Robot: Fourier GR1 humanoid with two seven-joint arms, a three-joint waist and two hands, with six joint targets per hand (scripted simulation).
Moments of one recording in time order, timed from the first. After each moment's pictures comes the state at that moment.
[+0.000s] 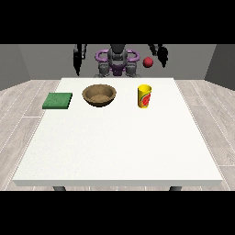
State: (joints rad) left arm 0.02 0.09 0.01 -1.62 0.04 0.01 -0.04; right arm 0.00 -0.07 -0.01 -1.50 0.00 -0.02 0.00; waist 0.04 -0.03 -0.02
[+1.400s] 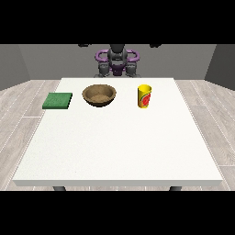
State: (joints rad) left arm -0.25 0.12 0.10 -1.79 0.27 -0.03 0.20; right arm -0.40 -0.03 0.37 -1.77 0.06 -0.40 0.36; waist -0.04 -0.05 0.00
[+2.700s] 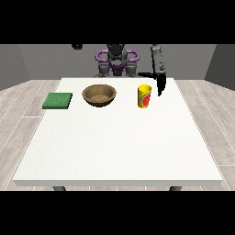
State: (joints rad) left arm -0.38 0.20 0.27 -1.01 0.11 -0.11 -0.56; right arm -0.40 -0.15 0.13 -1.97 -0.10 -0.15 0.30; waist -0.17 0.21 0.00
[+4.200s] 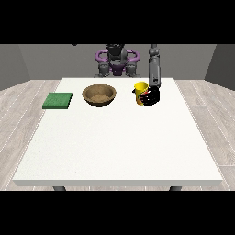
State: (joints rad) left arm -0.54 0.27 0.29 -0.55 -0.06 0.18 -0.94; right arm -0.28 -0.32 -0.21 -2.13 -0.41 0.08 0.35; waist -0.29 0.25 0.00
